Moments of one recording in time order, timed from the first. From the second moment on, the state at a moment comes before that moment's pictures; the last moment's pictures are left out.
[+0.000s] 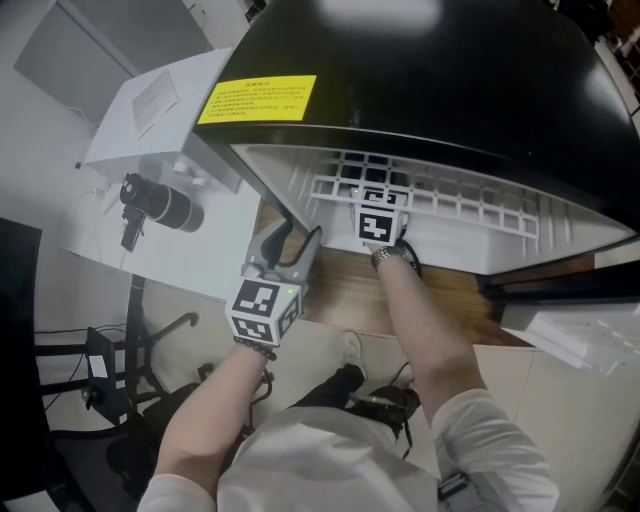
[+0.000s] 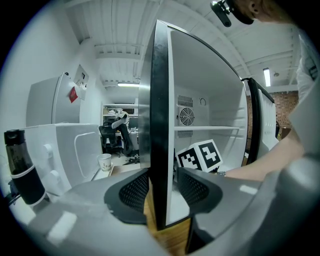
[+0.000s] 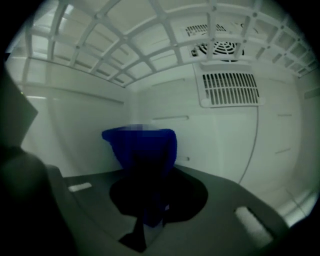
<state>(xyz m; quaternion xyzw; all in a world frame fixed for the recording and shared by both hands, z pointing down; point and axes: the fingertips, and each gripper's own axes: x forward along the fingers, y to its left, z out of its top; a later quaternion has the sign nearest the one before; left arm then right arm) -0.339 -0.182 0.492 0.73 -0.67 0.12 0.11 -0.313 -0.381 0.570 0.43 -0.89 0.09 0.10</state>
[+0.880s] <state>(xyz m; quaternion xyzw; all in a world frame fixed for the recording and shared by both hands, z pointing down) -0.341 -0.183 0.492 0.71 -0.69 0.12 0.12 -0.203 -0.412 0.567 0.50 -0.85 0.09 0.11</state>
